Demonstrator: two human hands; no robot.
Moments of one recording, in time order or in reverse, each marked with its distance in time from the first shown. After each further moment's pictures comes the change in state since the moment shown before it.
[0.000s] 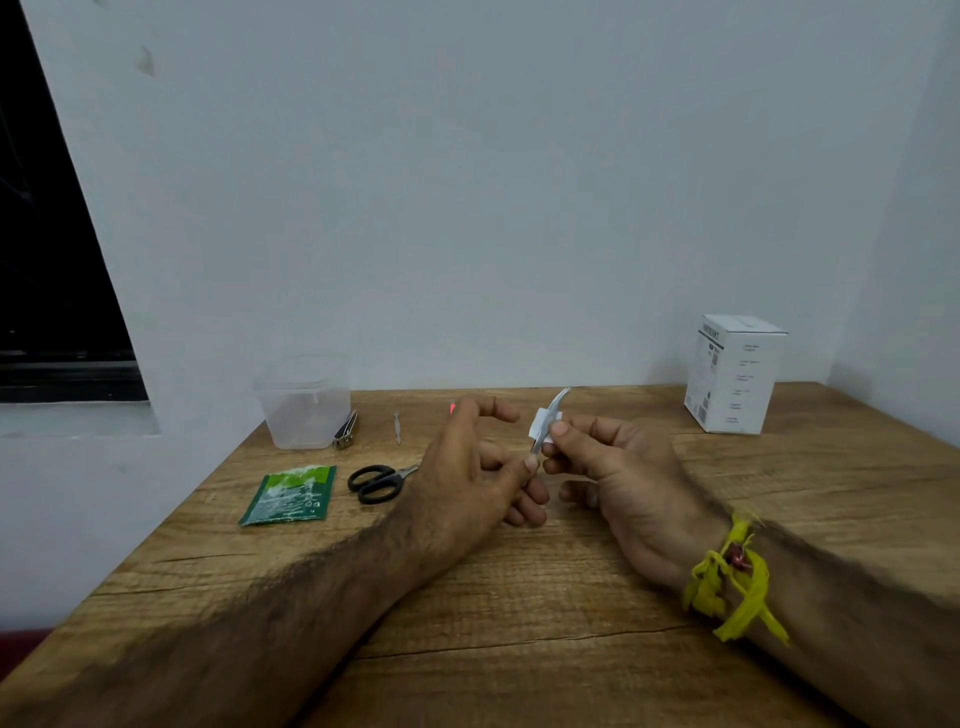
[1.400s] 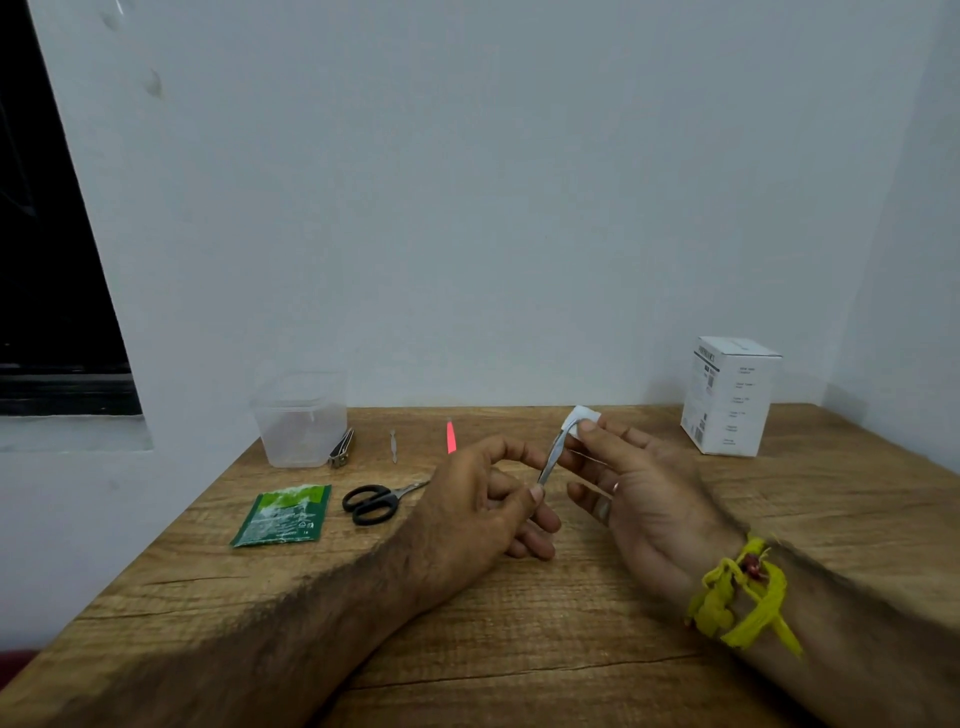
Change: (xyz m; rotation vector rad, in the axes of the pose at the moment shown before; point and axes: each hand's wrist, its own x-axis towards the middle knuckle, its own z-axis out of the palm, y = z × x) left_hand -0.004 0.006 0.002 0.051 -0.117 -0.035; right_hand 0.000 -0.013 -0.002 0.214 0.098 0.045
